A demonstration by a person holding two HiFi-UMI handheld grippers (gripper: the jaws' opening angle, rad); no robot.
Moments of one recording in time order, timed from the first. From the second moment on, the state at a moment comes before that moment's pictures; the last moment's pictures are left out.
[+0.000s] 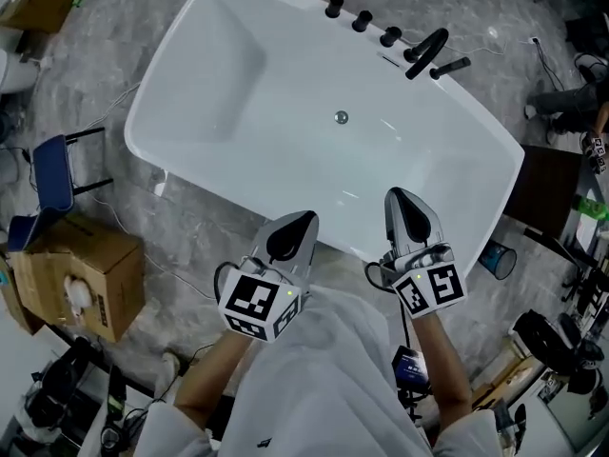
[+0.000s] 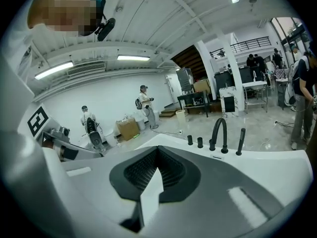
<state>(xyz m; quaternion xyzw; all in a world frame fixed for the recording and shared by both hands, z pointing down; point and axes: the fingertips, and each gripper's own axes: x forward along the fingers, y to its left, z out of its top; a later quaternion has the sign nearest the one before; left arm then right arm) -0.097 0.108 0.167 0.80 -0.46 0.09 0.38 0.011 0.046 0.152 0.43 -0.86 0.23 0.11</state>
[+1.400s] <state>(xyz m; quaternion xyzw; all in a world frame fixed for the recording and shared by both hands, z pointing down) -0.030 0.017 0.510 0.75 -0.48 0.11 0.44 0.041 -0.085 0.537 0.36 -0.87 0.23 0.26</state>
